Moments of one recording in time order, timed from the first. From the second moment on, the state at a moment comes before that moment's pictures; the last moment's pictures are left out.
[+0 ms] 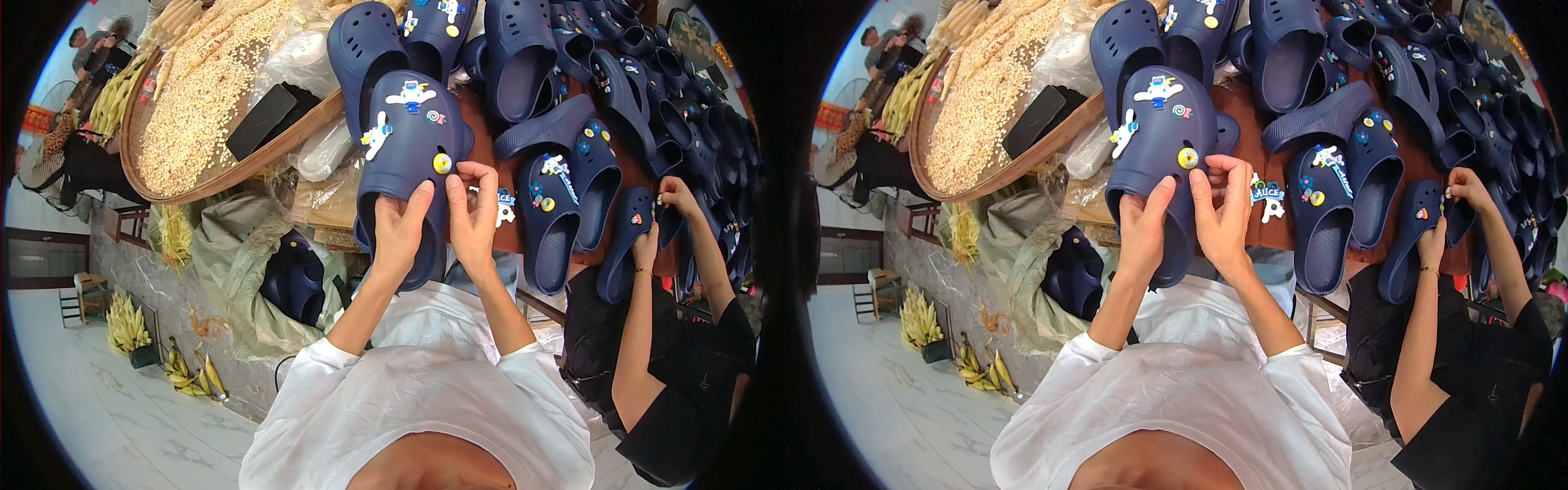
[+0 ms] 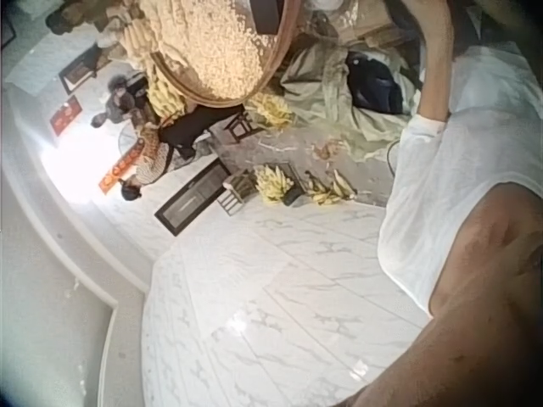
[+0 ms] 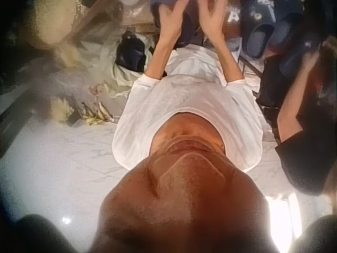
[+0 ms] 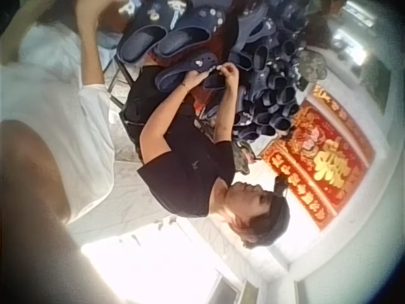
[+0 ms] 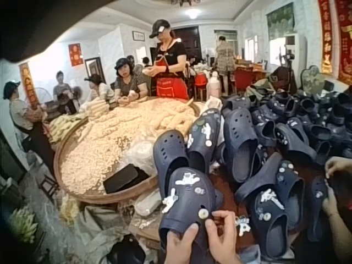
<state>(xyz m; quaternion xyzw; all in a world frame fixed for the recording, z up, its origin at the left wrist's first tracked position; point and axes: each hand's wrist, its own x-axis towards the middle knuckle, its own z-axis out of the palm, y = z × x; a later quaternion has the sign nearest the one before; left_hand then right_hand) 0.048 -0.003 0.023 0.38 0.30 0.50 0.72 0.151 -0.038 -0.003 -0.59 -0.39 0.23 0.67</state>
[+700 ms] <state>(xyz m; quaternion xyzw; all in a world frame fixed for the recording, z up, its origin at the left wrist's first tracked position) 0.053 -0.033 0.000 0.50 0.35 0.53 0.59 0.151 -0.058 -0.011 -0.66 -0.39 0.26 0.59</state>
